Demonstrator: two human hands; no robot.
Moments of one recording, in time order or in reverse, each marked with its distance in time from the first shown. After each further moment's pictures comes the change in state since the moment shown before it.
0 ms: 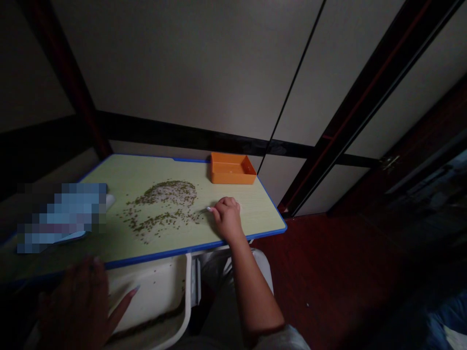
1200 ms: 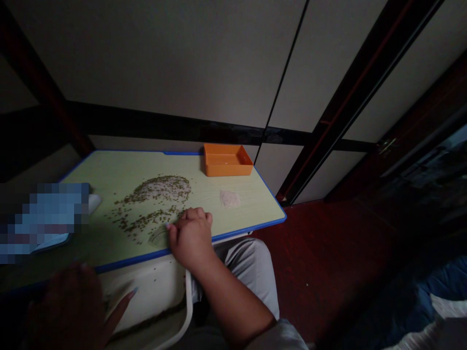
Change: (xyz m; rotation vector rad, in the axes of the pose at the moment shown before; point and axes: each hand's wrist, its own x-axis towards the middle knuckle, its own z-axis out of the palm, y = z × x) left_hand 0.002 -0.002 -0.003 -0.038 -0.031 0.037; right_hand -0.029 -0.095 0.015 -0.011 -0.126 0.076
